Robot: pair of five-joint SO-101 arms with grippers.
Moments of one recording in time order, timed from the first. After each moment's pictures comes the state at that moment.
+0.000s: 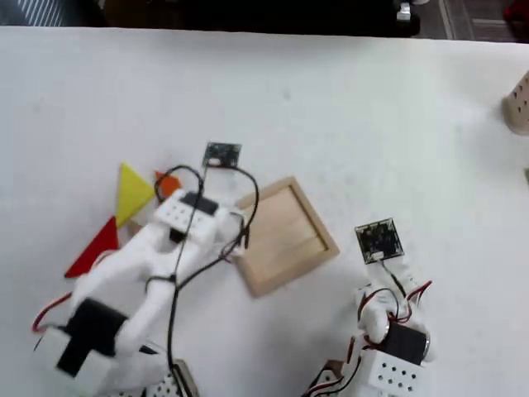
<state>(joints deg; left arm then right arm) 19.7 -6.6 45.6 50.2 21.1 16.0 -101.8 96.4 71.4 37.0</state>
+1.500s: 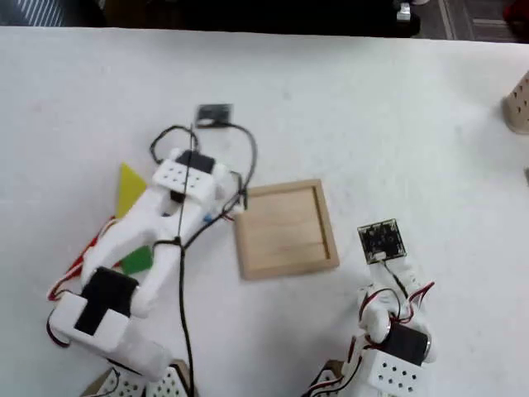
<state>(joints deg) 15.2 5.8 22.2 59.5 21.1 17.3 -101.8 96.4 71.4 37.0</state>
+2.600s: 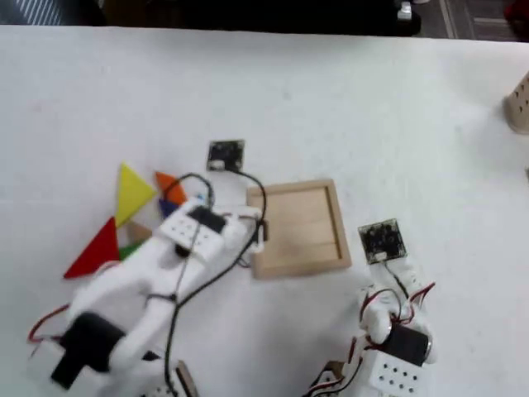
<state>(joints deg) 25.5 -11.1 48.2 42.1 30.6 17.3 -101.8 96.4 71.4 37.0</state>
